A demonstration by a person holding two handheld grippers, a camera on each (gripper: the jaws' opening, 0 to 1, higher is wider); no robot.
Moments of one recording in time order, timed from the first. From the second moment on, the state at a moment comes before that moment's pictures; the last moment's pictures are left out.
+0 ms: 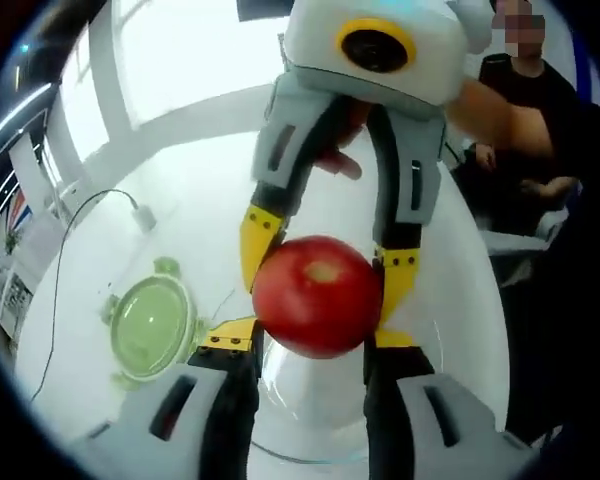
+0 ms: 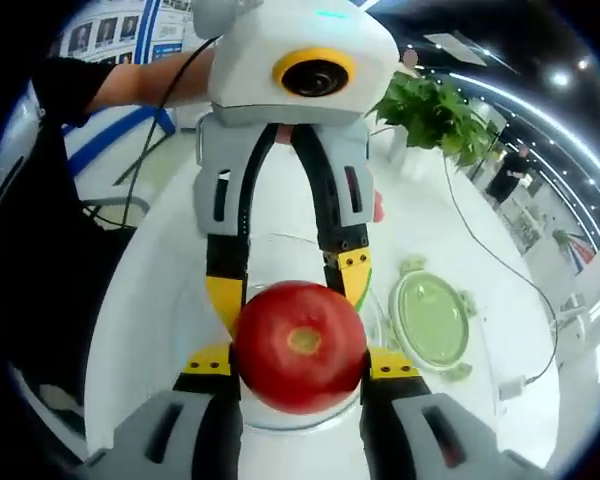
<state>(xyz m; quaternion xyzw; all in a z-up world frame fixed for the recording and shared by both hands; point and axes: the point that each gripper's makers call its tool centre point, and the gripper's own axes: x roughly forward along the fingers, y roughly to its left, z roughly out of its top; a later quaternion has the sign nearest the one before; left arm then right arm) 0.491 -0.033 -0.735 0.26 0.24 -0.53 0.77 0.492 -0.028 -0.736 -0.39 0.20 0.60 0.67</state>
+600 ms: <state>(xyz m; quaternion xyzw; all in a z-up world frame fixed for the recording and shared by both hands) 0.515 -0.114 -0.712 0.29 0.22 -0.55 0.75 0.526 -0.107 -0.709 -0.41 0.20 0.54 0.71</state>
